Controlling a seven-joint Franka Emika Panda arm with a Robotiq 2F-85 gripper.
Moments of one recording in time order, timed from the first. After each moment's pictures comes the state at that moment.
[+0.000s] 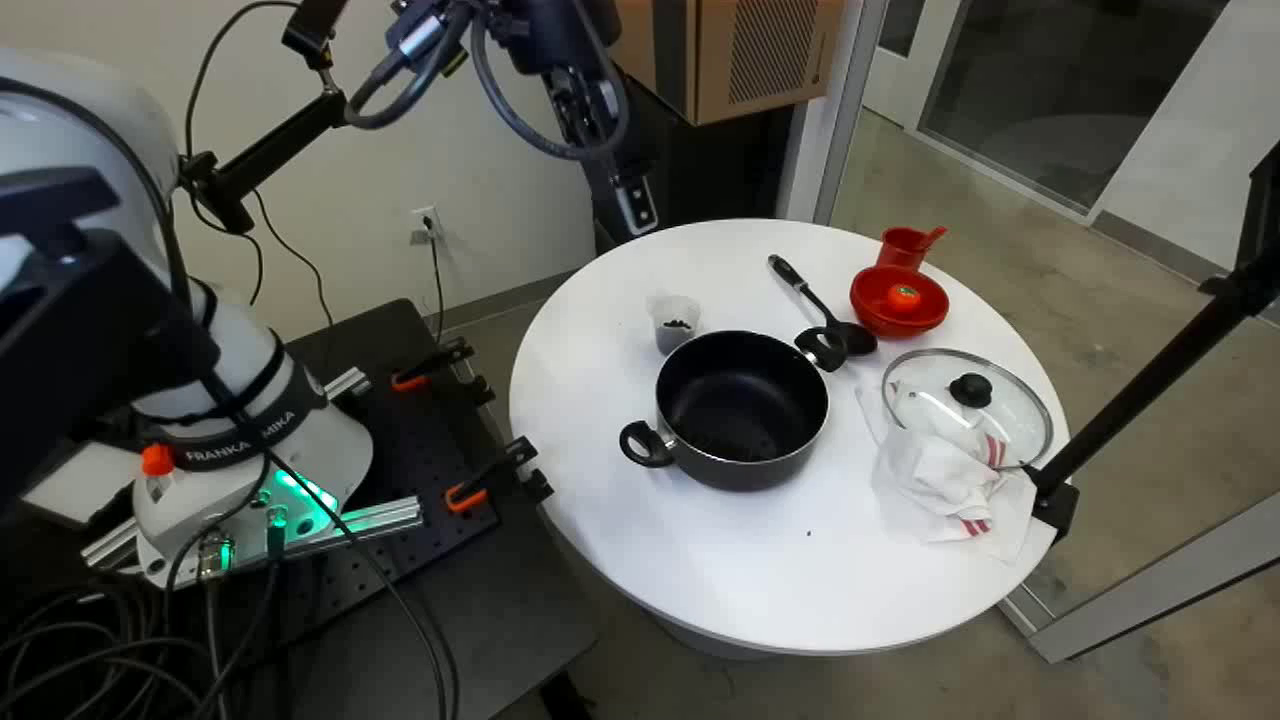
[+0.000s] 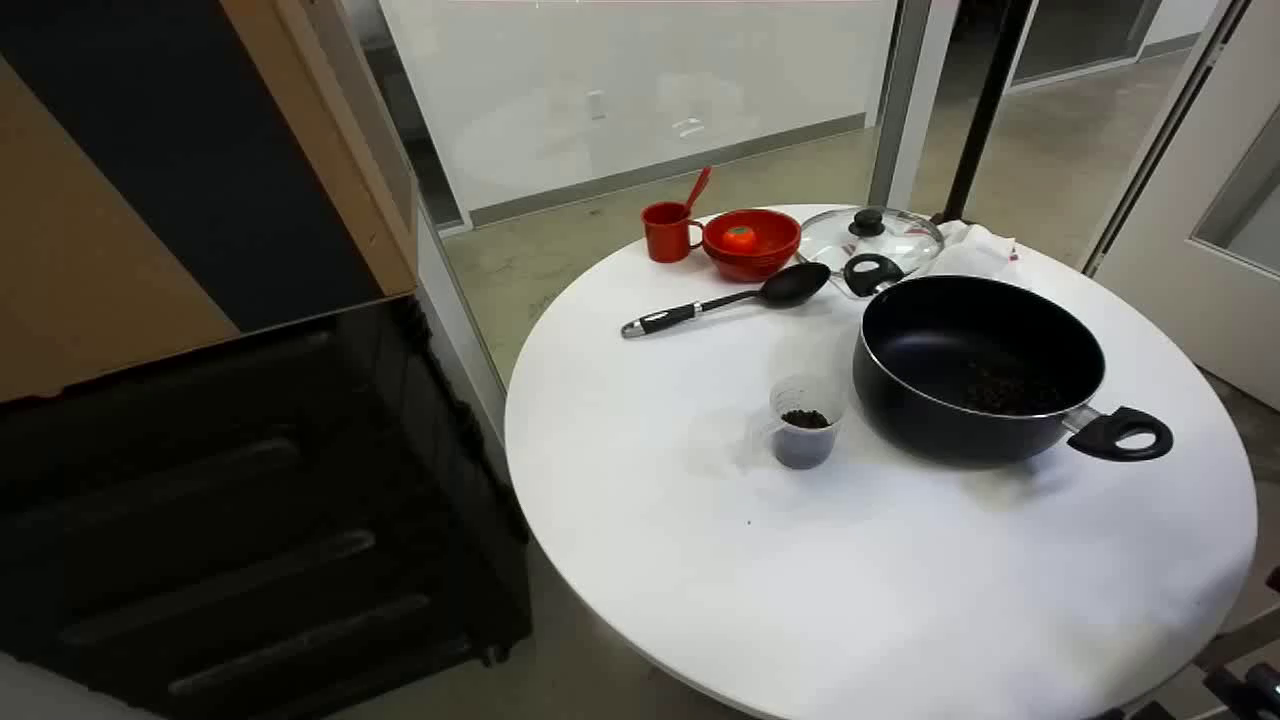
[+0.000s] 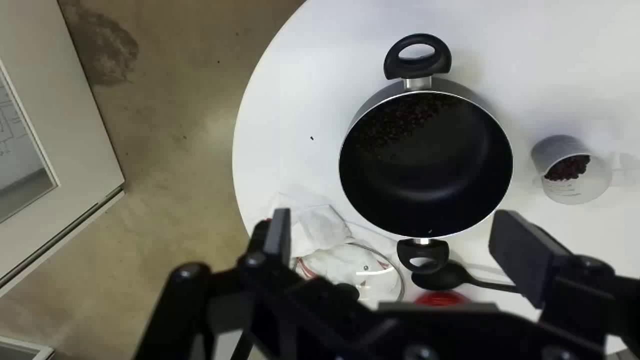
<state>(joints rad) -0.29 -0.73 -0.04 -2.81 -0.32 2.30 0.06</state>
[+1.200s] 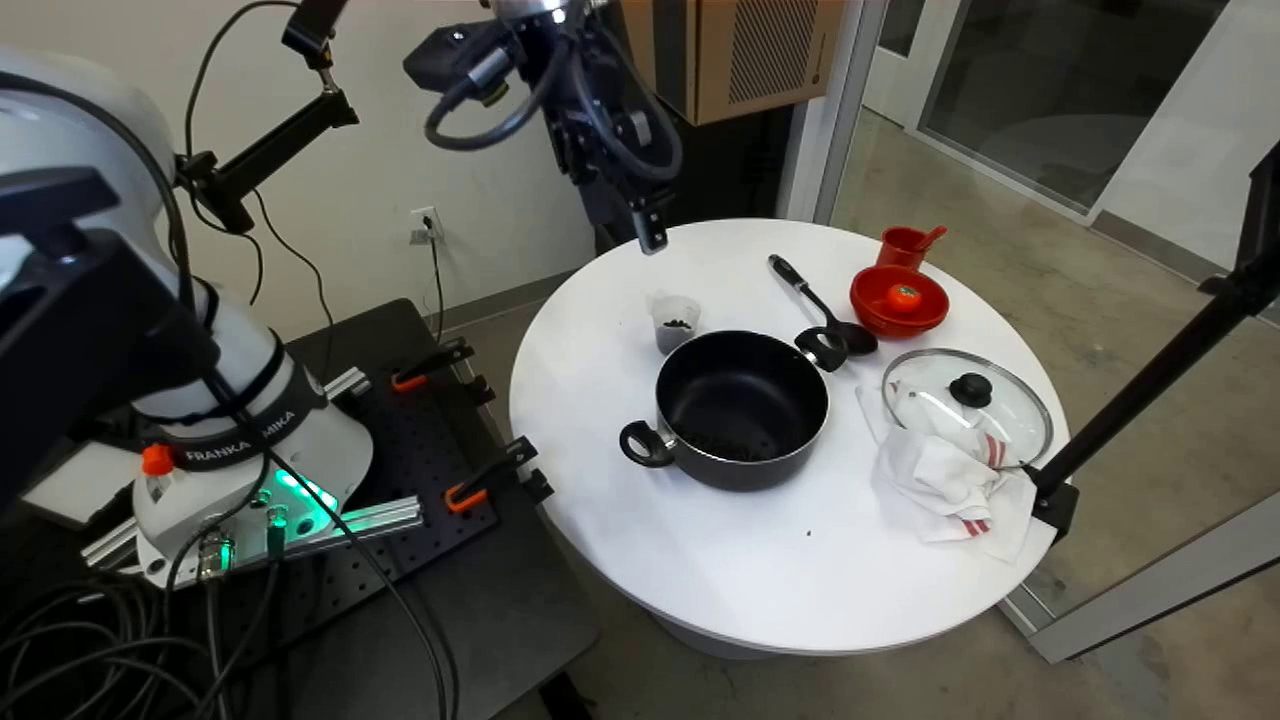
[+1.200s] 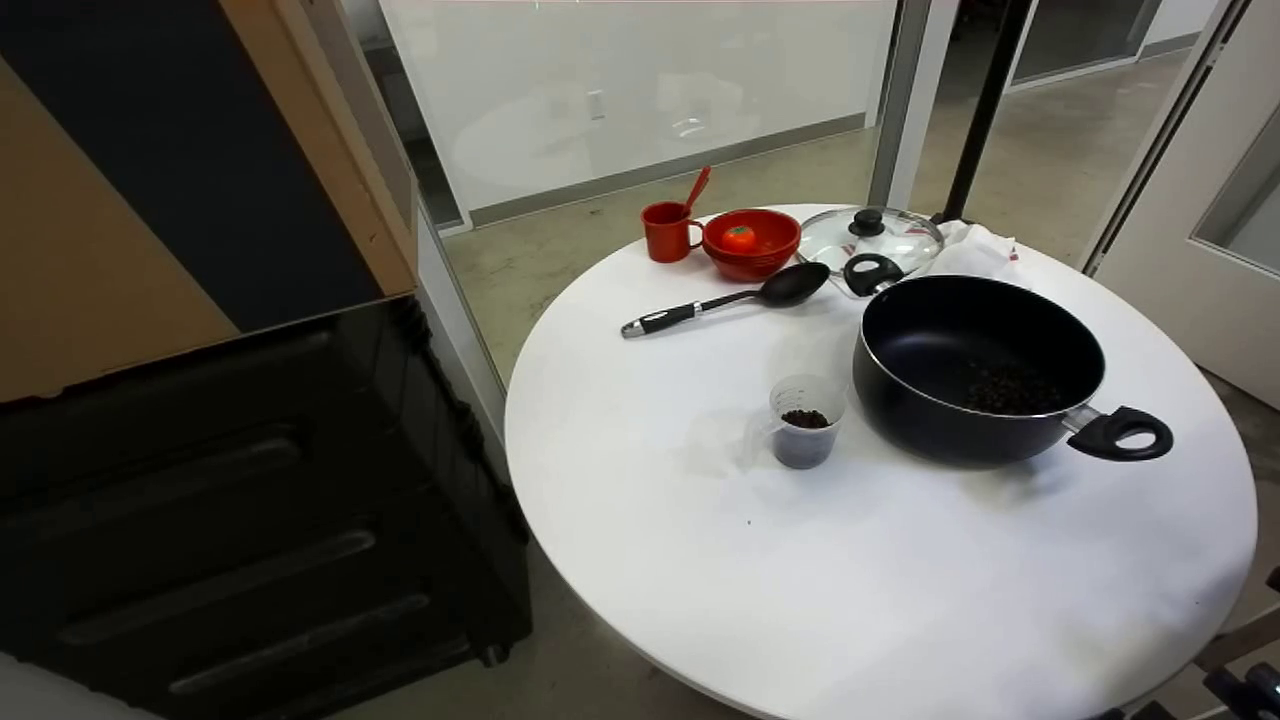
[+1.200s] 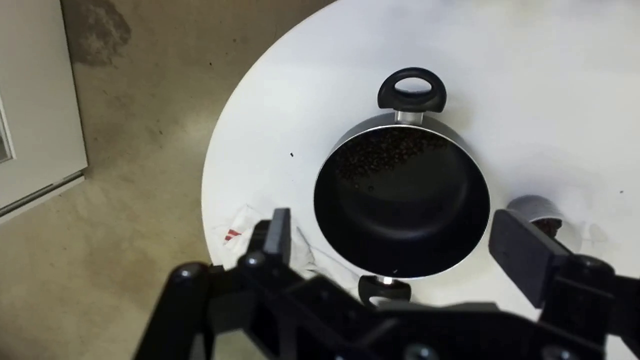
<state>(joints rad) -0.25 -0.62 -0.05 -2.79 -0.35 2.32 -0.08</state>
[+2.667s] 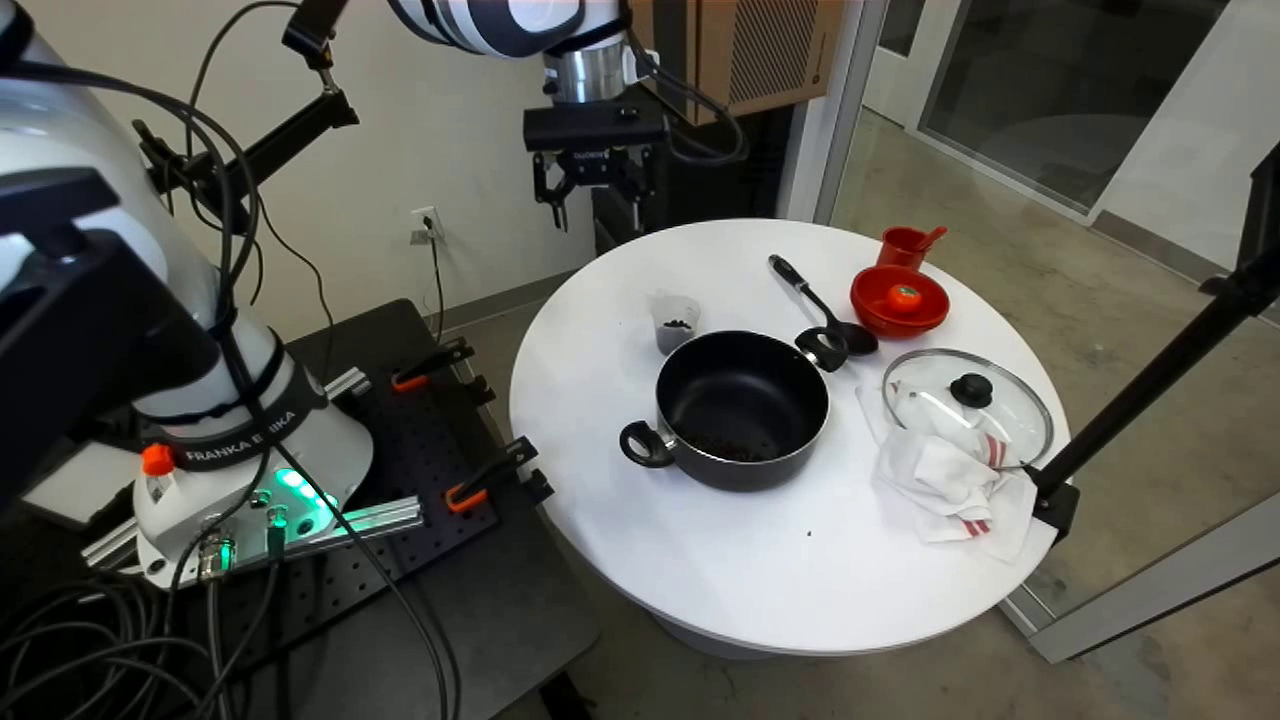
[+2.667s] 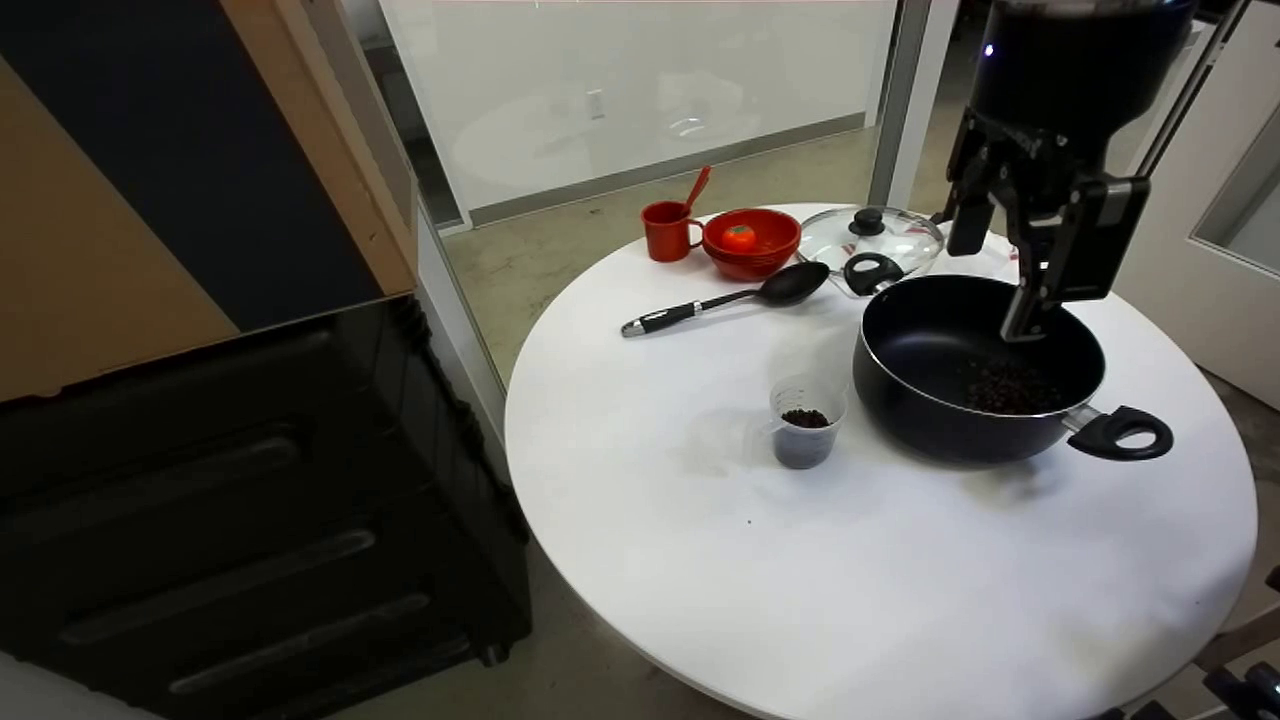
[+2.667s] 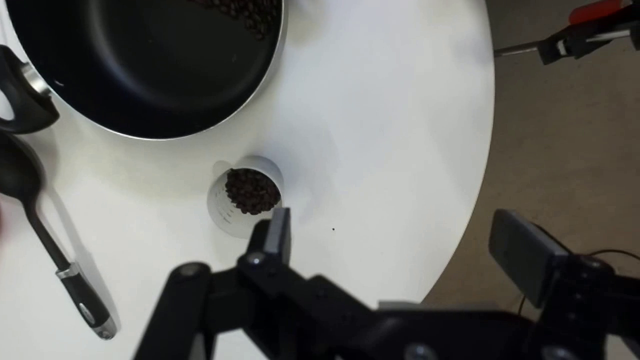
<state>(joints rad) 0.10 -0.05 0.03 -2.60 -0.10 2.53 -0.80</state>
